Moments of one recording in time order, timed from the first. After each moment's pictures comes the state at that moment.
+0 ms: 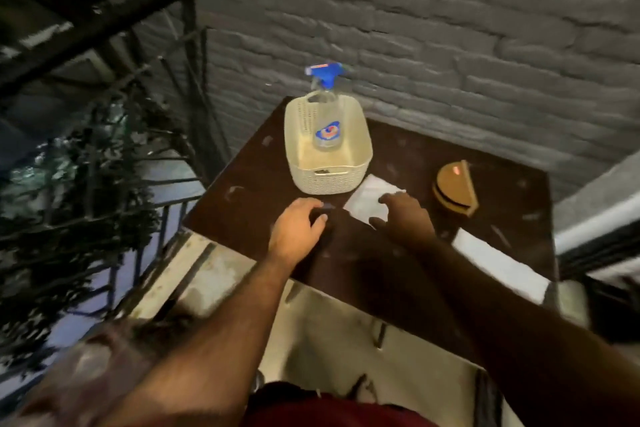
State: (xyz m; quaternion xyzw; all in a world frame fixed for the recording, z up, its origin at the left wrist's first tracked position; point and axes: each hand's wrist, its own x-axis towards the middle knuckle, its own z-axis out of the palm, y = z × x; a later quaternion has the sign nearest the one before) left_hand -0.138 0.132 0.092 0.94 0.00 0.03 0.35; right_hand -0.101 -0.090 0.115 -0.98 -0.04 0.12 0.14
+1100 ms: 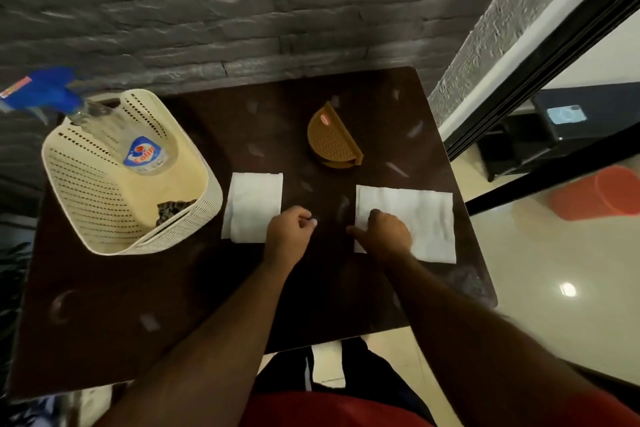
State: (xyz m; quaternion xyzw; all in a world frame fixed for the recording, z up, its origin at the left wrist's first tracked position) left_hand -0.032 -0.071 0.001 0.92 -0.10 -0.25 0.30; right_hand -0.112 -0.246 0.008 -0.88 0.33 0.25 0.23
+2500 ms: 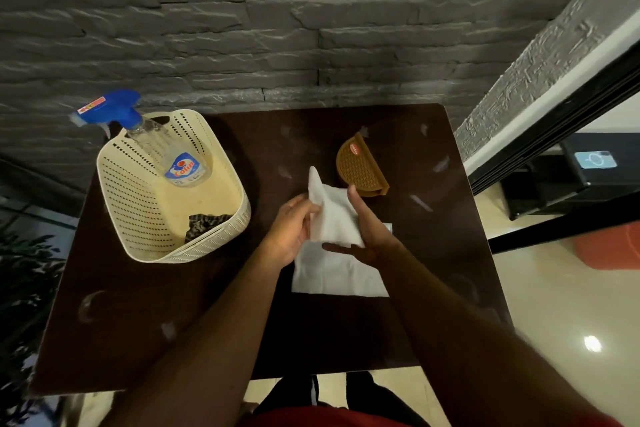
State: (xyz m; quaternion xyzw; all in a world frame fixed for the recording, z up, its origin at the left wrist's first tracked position) left_hand 0.018 -0.057 0.064 0.55 0.13 -0.38 0.73; right_hand -0.038 -0.205 0.050 -0.42 0.35 0.21 0.81
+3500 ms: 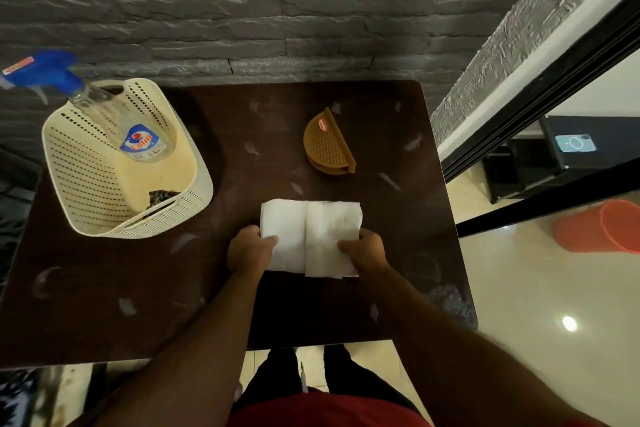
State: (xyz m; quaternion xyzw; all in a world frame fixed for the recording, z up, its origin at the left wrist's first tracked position) left_hand -0.039 -0.048 -0.019 0.93 0.11 -0.28 0.20; right_hand -0.124 -0.238 -0.006 -0.64 0.49 0.15 0.57
